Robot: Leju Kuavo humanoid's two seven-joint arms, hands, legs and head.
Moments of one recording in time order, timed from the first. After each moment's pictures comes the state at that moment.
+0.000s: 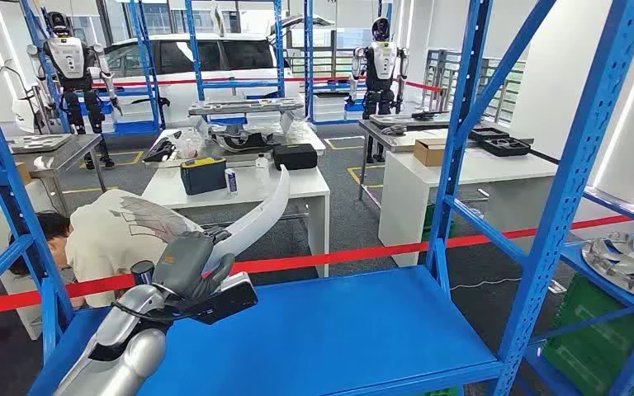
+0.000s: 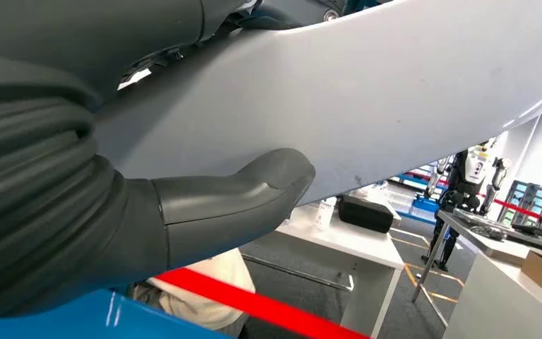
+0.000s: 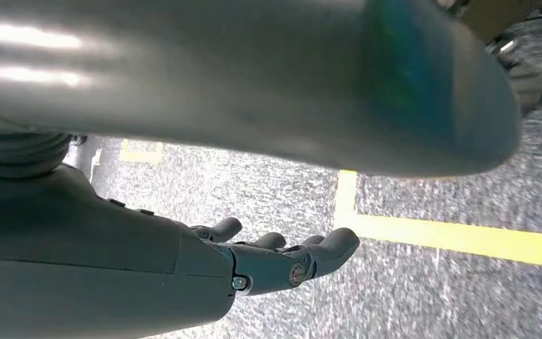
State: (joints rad) left arm -1.06 -0.04 -0.54 -0.74 -0.80 0.13 -0.33; right arm -0.08 0.10 -0.93 -0.21 1.24 0.38 -0.01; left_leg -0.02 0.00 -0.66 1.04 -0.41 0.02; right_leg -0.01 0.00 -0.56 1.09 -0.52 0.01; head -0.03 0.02
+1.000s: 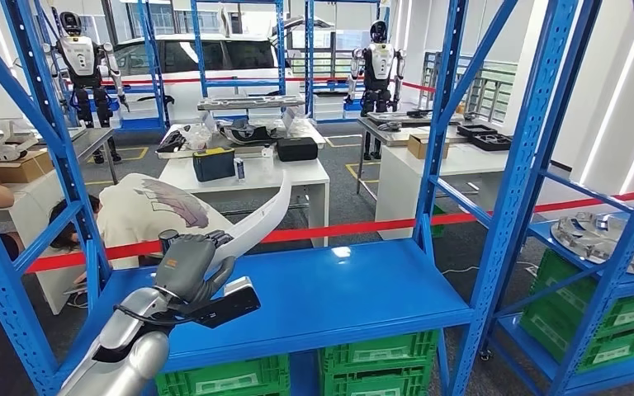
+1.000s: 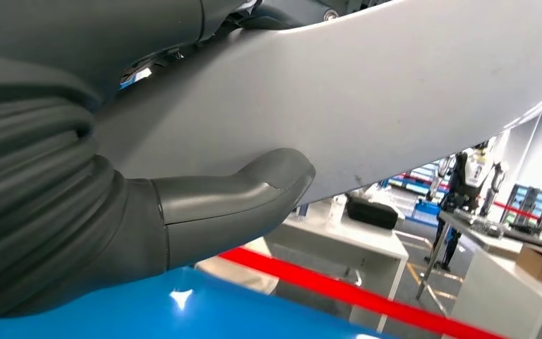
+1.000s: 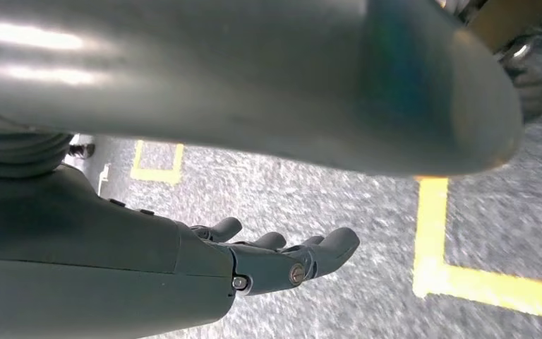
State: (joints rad) left arm -1.07 -0.05 -0.54 -0.69 -0.83 0.17 -0.34; right arm -0.08 0.10 -0.94 -0.21 1.23 0.41 0.00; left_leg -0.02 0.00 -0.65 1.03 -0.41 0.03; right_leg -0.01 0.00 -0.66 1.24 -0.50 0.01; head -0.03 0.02
